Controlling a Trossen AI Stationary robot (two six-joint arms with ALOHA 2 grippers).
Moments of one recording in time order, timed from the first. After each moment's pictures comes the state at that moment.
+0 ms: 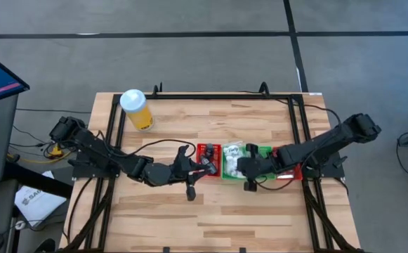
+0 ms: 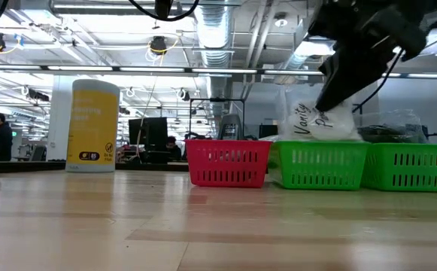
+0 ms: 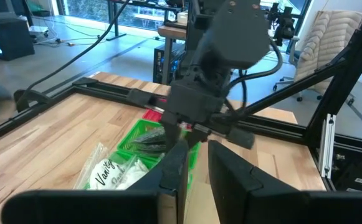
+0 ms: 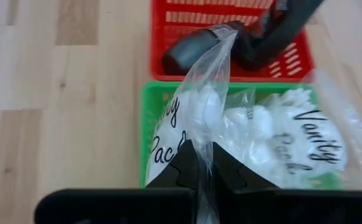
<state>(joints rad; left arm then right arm) -0.42 1.51 0.98 0.32 -0.65 -0.24 0.33 1.36 0.81 -0.41 0.34 0.27</state>
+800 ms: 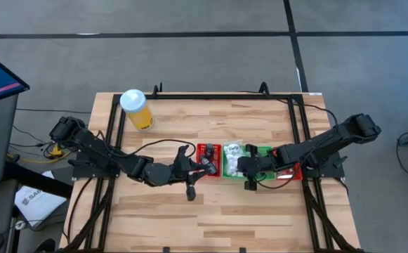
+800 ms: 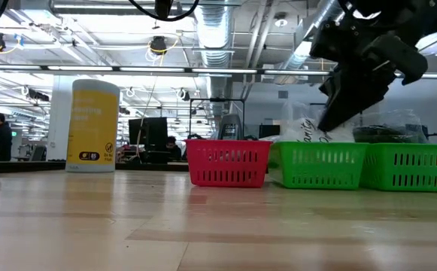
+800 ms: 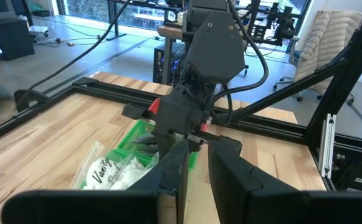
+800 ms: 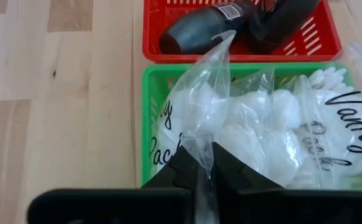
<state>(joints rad) -0.41 1.51 0.98 0.32 -0.65 -0.24 0.28 1.36 0.69 -0.27 0.26 0.25</state>
